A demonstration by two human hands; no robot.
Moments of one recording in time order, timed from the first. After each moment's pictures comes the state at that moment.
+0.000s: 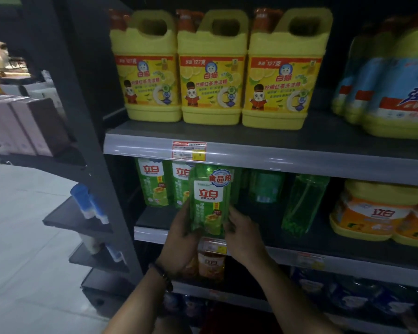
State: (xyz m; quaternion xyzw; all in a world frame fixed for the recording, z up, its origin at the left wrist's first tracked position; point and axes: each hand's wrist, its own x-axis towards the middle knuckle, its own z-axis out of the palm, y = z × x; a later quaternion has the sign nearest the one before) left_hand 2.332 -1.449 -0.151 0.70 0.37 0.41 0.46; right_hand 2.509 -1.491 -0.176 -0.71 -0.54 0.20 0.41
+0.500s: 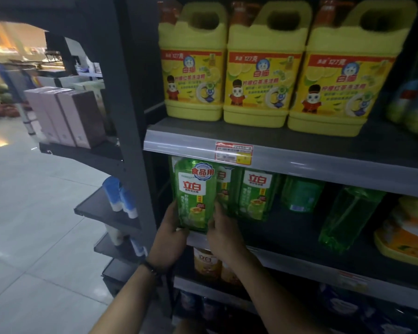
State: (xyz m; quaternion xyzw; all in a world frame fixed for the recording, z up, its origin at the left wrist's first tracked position) left_hand 2.246 -1.402 -0.164 0.64 0.42 0.46 0.46; right_hand 2.407 -1.414 -0.183 -0.70 -0.56 0.26 0.36
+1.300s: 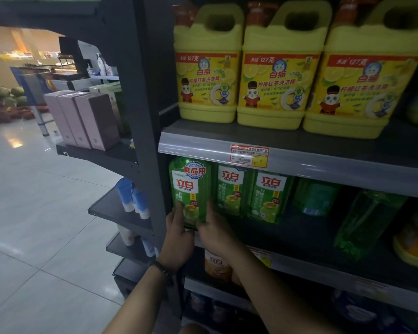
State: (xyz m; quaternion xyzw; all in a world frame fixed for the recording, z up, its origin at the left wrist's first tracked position) left_hand 2.242 -1.389 -0.174 0.64 0.54 0.39 0.39; right_hand 2.364 -1.387 -0.167 -0.65 -0.56 0.37 0.34
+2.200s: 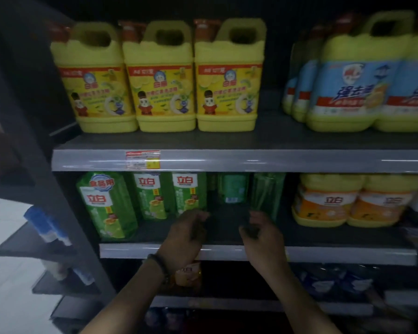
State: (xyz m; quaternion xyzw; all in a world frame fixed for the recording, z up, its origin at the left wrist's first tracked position) left_hand 2.391 -1.436 -0.167 0.84 0.32 0.29 0.33; right_hand 2.577 -1.569 -0.161 -0.77 -0.38 0.12 0.49
